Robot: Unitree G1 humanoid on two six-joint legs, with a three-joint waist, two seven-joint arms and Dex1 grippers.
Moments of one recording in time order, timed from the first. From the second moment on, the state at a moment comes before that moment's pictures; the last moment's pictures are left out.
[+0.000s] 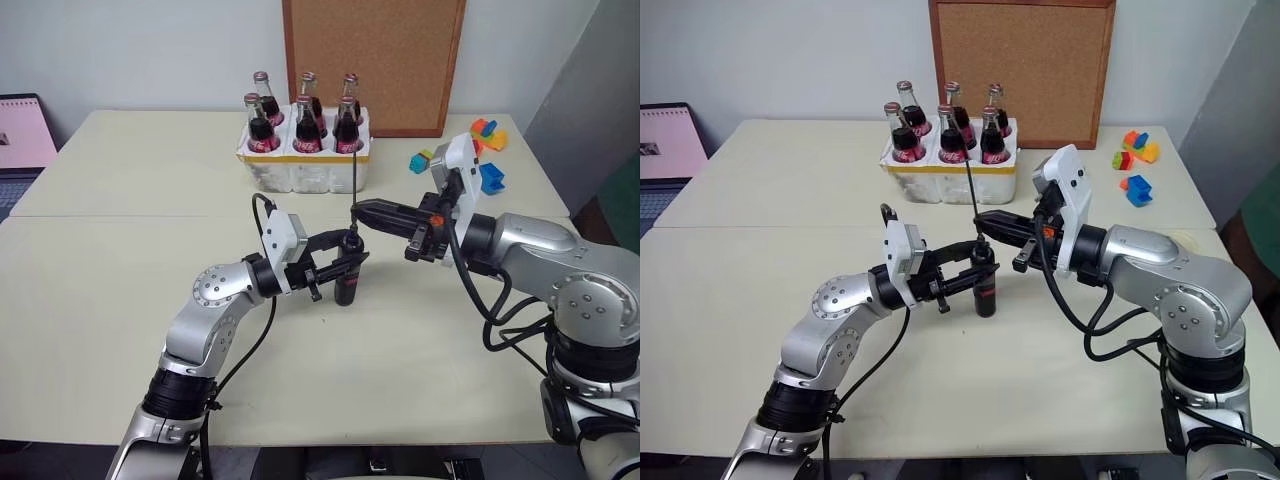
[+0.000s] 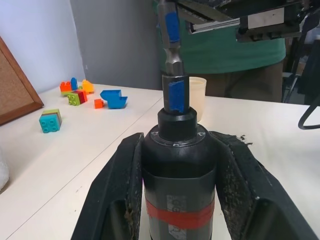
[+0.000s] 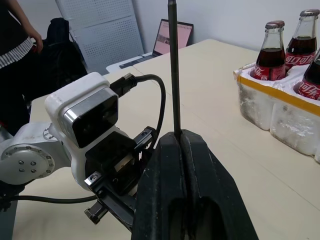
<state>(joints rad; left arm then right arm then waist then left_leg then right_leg) -0.38 0.39 -0.12 -0.19 -0.42 0.25 -0.87 -0.67 -0.49 -0.03 -0.55 0.92 1.09 0.41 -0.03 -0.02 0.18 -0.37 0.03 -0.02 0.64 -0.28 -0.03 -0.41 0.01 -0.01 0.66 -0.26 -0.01</state>
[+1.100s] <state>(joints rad) -0.32 0.42 -0.11 -0.29 -0.43 0.28 -0.78 -0.63 -0.46 0.02 -0.63 0.91 1.01 0.33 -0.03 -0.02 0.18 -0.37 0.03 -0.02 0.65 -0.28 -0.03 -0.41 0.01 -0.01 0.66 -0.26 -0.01</state>
